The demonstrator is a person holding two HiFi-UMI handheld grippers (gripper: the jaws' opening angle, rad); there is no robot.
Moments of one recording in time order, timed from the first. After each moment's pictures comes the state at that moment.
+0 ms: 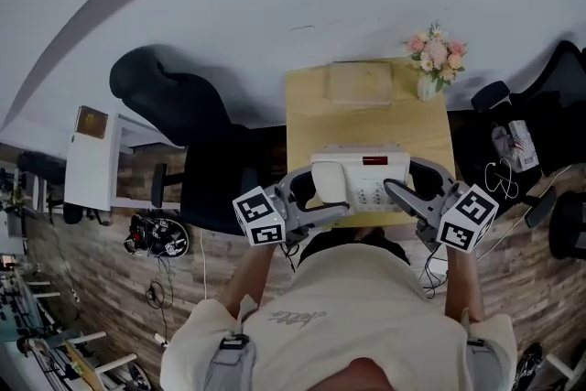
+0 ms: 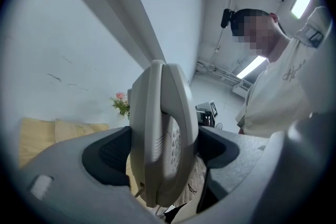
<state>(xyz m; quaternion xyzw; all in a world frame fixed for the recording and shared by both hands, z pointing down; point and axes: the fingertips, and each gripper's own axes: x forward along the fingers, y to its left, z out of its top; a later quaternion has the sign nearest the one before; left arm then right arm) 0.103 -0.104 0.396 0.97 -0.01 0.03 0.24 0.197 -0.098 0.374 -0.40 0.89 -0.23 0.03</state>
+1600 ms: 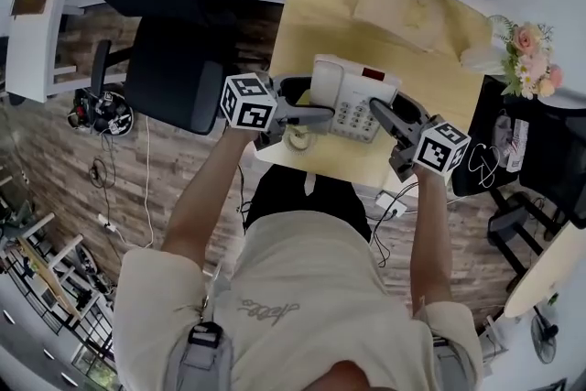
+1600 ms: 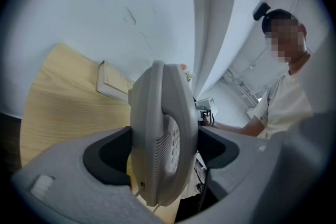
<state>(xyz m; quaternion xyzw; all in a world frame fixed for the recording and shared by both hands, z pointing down) 0.063 -0.250 0.643 0.90 -0.04 0.09 0.43 0.161 -0.252 0.638 -0.34 0.82 -0.45 -0.04</state>
